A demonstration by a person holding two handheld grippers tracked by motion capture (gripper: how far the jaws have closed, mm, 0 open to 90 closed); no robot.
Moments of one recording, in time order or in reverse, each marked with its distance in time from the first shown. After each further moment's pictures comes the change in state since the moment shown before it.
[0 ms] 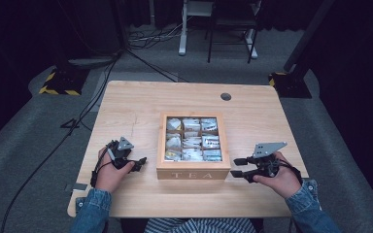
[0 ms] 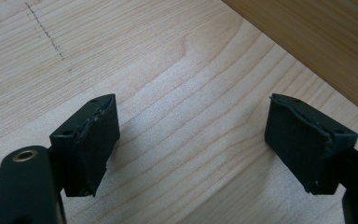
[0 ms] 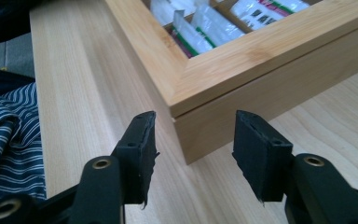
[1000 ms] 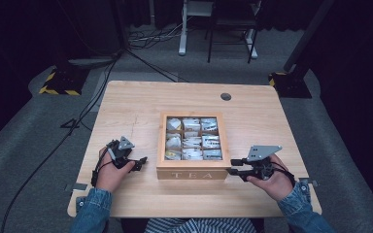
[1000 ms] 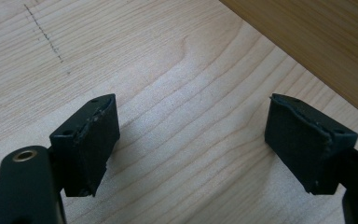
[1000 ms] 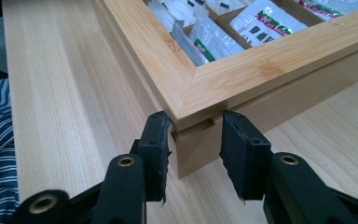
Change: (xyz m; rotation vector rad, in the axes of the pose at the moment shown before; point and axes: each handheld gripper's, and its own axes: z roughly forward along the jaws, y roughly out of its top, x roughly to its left) left arm 0.000 0.001 0.001 -0.001 -0.001 0.000; right arm 0.014 0.008 0.008 0.000 -0.093 -0.079
